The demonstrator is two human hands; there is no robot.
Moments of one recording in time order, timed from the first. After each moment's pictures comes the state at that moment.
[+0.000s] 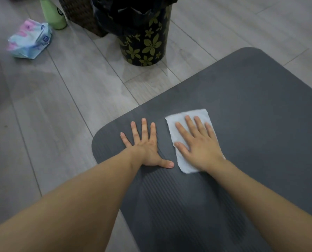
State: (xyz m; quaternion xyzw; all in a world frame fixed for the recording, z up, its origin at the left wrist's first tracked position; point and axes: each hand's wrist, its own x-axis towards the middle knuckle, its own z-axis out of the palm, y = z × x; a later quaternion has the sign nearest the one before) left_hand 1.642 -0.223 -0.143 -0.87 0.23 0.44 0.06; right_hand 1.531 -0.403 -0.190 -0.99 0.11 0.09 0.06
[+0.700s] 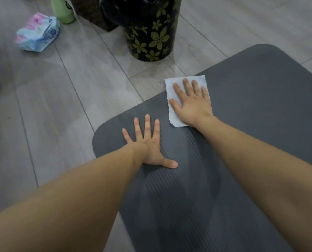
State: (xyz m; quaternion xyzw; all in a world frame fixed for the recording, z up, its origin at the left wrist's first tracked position) left_hand 1.643 -0.224 -0.147 -0.87 0.22 0.43 0.07; right_hand 1.664 -0.431 -0.189 -0.98 0.15 0.08 0.09
